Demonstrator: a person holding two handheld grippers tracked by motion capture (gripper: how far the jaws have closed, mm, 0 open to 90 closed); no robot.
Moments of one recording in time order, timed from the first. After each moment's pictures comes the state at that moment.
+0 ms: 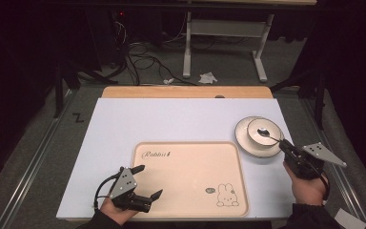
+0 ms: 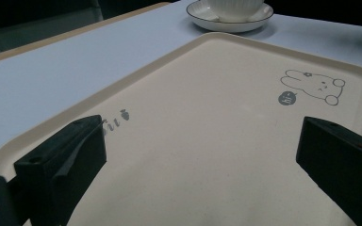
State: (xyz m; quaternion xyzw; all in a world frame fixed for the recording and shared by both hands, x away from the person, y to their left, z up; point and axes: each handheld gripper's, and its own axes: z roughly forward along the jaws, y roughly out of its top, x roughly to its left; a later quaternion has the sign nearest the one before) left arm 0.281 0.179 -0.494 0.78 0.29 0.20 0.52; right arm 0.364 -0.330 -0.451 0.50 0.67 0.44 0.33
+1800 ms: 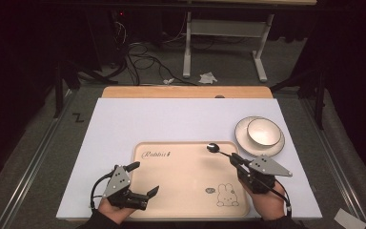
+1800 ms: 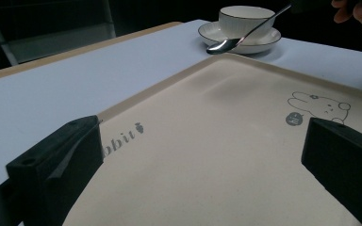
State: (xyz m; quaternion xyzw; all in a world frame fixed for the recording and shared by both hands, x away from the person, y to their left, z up) left arm 0.281 0.188 -0.488 0.75 0.31 0.21 0.54; right arm 0.321 -0.255 -0.428 0.38 0.72 0.49 0.31
